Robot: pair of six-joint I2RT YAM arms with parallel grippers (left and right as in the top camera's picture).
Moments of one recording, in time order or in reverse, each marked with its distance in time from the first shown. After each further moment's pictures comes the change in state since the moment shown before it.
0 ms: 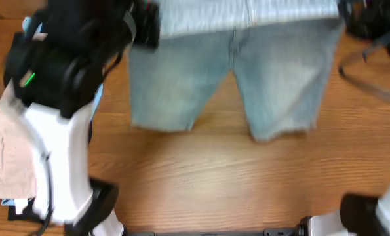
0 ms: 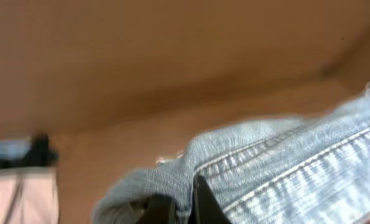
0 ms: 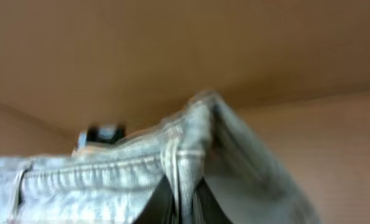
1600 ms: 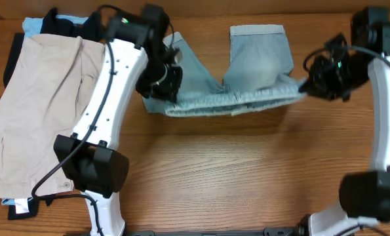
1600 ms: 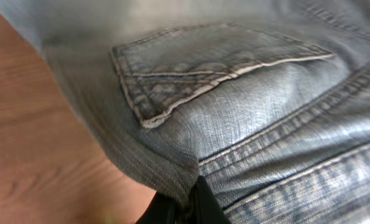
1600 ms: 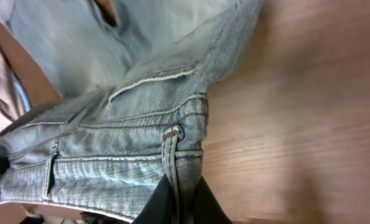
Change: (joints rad) left arm 0.008 0.179 -0.618 -0.354 0.244 -0.011; right arm -0.019 0.072 -0.555 -0.402 0.050 -0.042
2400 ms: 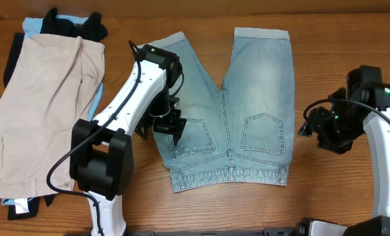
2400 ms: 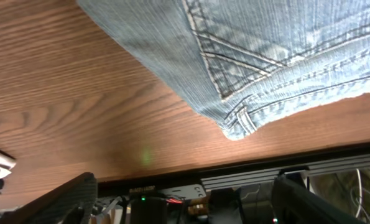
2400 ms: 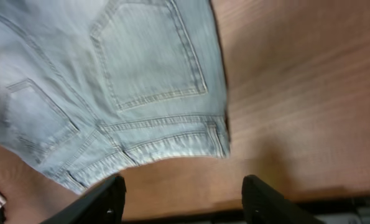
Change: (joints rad) left arm -0.063 -0.002 -0.392 0.003 -0.180 0.003; right arm -0.052 -0.305 -0.559 0.189 0.123 0.028
